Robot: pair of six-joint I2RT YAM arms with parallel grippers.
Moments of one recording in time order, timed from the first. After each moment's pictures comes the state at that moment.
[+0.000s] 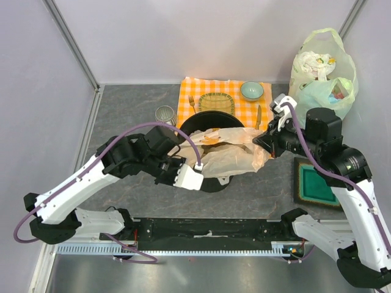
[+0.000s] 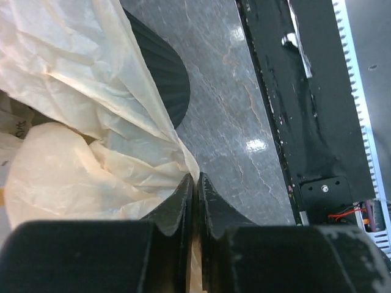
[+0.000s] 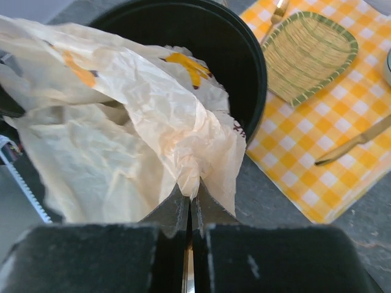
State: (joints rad) left arm -1.02 1.20 1.53 -1.30 0.34 0.85; right arm 0.39 0.92 1.40 -0.90 -0.44 -0.03
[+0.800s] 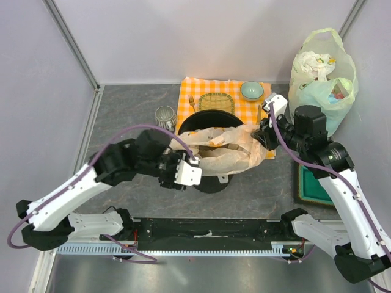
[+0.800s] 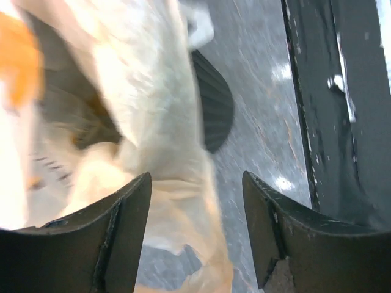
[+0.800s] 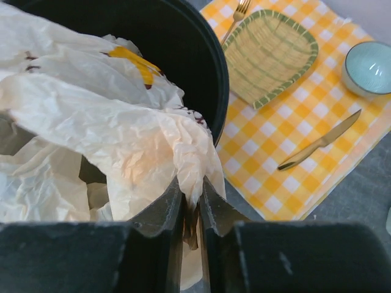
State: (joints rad) left arm -1.03 1.09 1.33 -1.05 0.26 0.77; right arm 0.36 0.96 1.24 -0.74 -0.35 -0.15
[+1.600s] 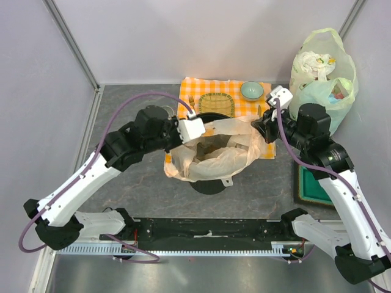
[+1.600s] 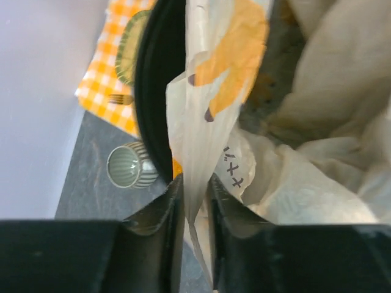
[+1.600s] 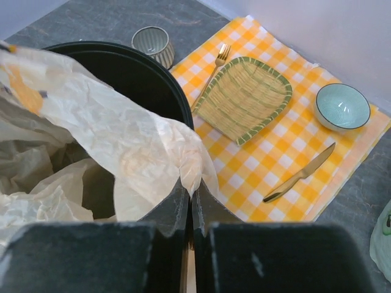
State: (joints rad) left arm -0.89 1.17 1.42 -0.81 -0.02 0.58; right arm 0.36 0.95 1.25 -0.61 -0.32 -0.12
